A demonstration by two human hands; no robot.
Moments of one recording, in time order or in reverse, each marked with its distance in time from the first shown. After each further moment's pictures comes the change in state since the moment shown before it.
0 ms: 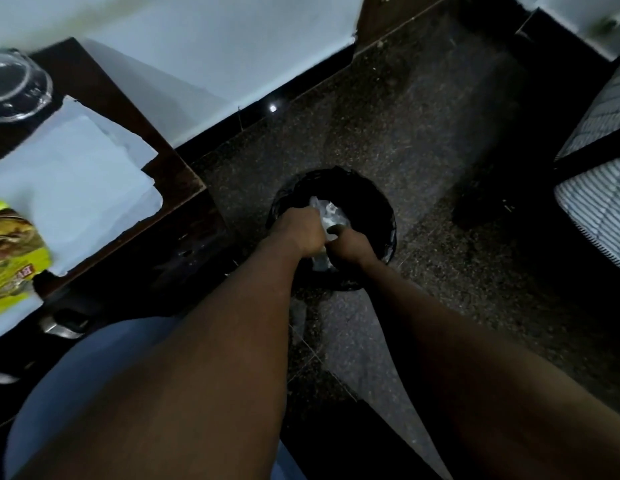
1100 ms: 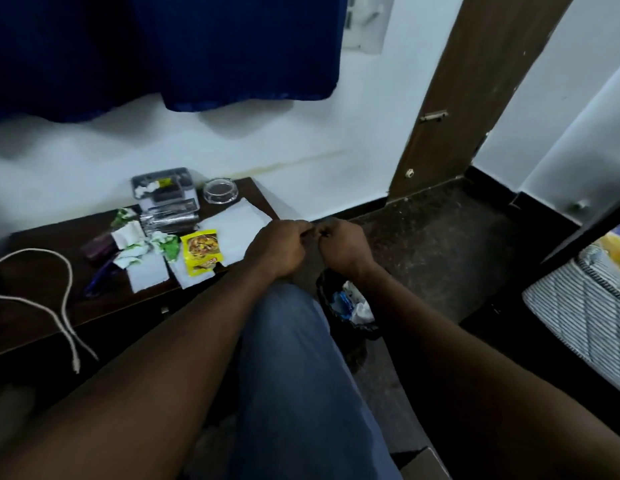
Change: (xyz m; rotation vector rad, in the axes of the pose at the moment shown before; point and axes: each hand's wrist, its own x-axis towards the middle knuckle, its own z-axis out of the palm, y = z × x) left_hand -0.302 -0.025 -0.104 -0.204 0.725 0.050; right_hand -0.273 -0.157 -0.075 -0.026 0.444 -0.702
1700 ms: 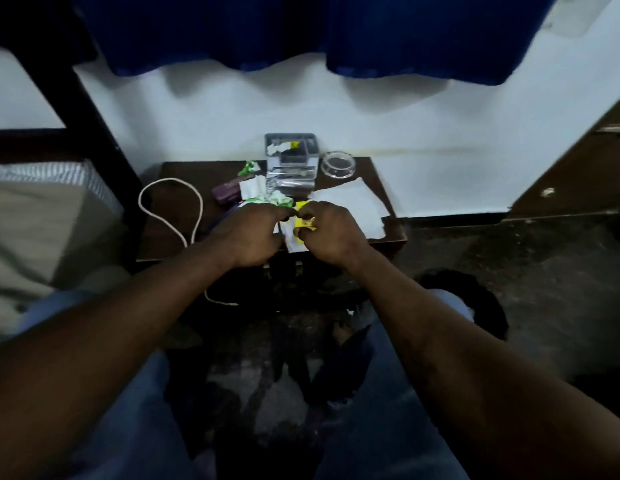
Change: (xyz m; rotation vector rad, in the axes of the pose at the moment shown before) left_hand -0.104 -0.181 -0.096 0.208 0.041 -0.202; right_hand 0.012 -0.153 0.140 0.017 -0.326 -0.417
